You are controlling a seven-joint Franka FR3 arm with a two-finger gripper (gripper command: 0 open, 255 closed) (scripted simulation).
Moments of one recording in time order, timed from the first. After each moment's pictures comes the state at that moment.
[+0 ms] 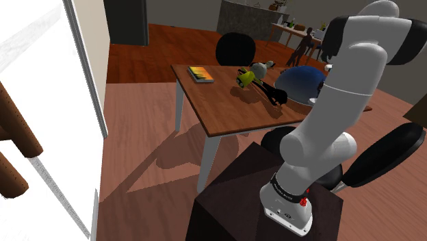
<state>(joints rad) -0.61 0.20 -0.92 -1.92 0.19 2.05 -2.68</state>
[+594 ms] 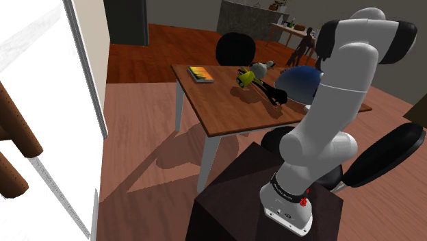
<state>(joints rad) -0.64 0.28 -0.89 -1.97 0.27 2.15 -2.73</state>
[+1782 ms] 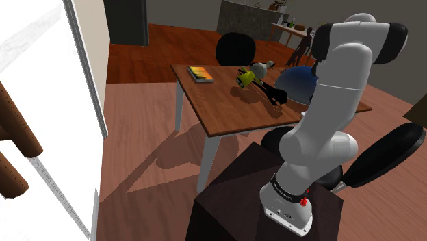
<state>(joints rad) -0.66 0.33 -0.86 -2.01 0.33 2.23 -2.77</state>
